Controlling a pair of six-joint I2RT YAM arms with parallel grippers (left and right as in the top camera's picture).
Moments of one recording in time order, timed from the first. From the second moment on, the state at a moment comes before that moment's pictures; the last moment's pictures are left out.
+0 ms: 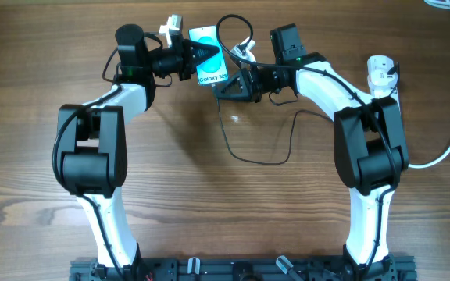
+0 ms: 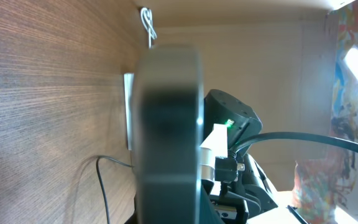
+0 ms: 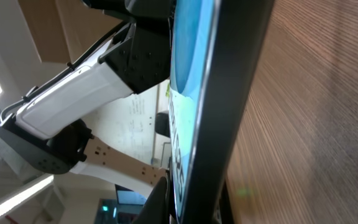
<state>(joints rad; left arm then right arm) -0.08 2.16 1.29 0.70 1.24 -1.33 0.31 2.22 1.59 -0.42 -1.51 0.37</state>
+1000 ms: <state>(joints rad) -0.06 2.16 1.29 0.70 1.24 -1.33 0.30 2.22 1.59 -0.34 -1.48 0.47</state>
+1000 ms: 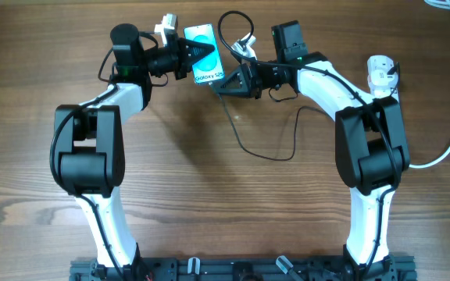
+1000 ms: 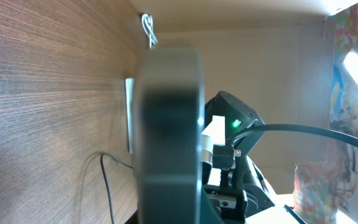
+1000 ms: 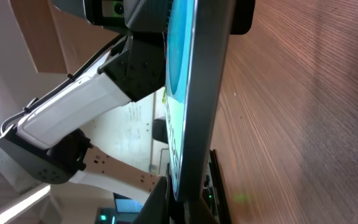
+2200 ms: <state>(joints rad) -0.06 2.16 1.29 0.70 1.19 -1.33 0.33 2.21 1.59 -0.26 -1.35 0.56</state>
